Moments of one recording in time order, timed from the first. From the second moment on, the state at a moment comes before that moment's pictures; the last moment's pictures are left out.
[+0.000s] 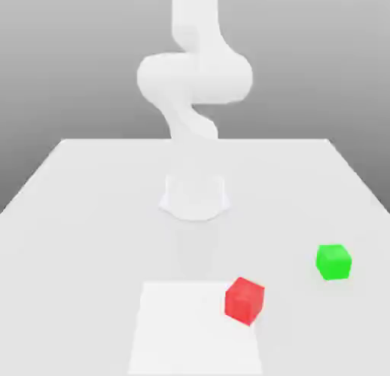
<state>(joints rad) 0.04 -0.72 -0.01 -2.35 -0.01 2.35 0.73</state>
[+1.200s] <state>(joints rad) 0.26 0.16 -0.03 -2.75 0.02 2.91 0.03</state>
